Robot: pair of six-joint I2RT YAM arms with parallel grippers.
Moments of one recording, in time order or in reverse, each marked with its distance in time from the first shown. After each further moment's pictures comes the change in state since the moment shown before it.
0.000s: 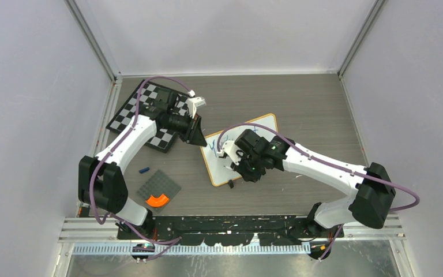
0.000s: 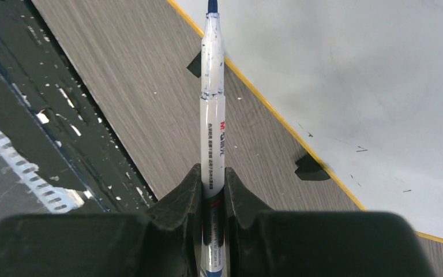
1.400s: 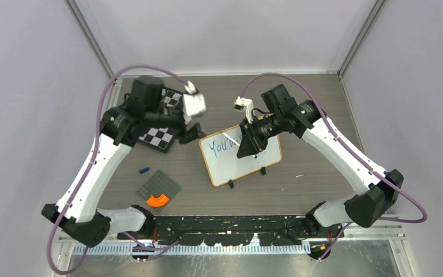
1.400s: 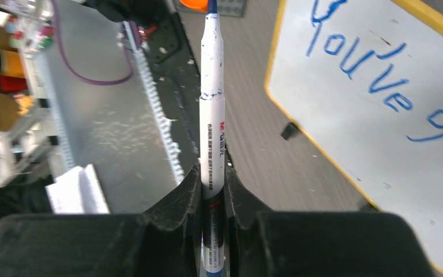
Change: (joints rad) left arm -0.097 -0.258 0.357 -0.183 -0.155 0.358; right arm -0.297 0.019 0.369 -0.179 -0.548 0.101
